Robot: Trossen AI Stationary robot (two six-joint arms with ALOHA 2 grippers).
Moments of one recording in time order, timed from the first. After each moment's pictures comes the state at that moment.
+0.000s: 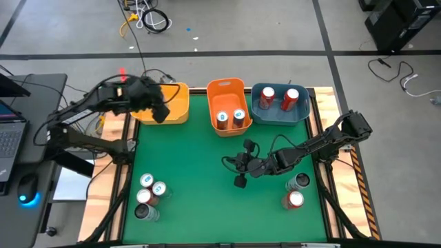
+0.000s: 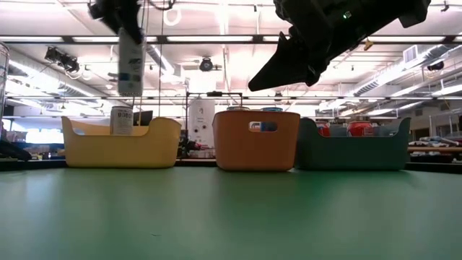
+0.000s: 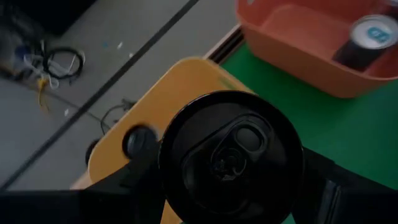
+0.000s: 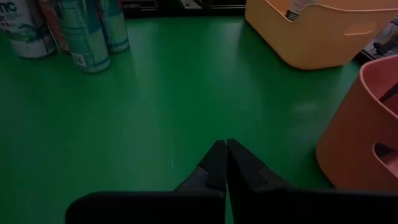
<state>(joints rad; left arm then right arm) 0.32 1.13 1.46 -1.31 -0.50 -0.30 0.32 1.62 0.87 0.17 0.55 0.27</state>
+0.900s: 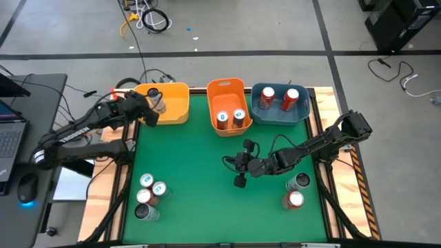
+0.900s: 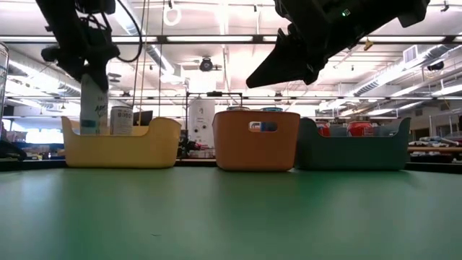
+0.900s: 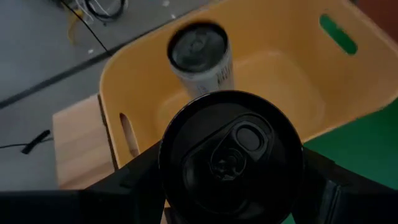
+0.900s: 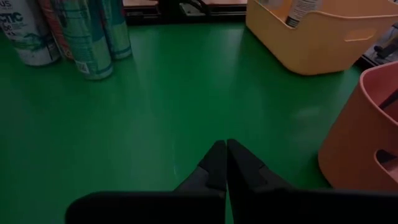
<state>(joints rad) 0.53 0.78 0.87 -1.08 -0.53 -0.45 0.32 1.62 0.87 0.19 0.55 0.26</state>
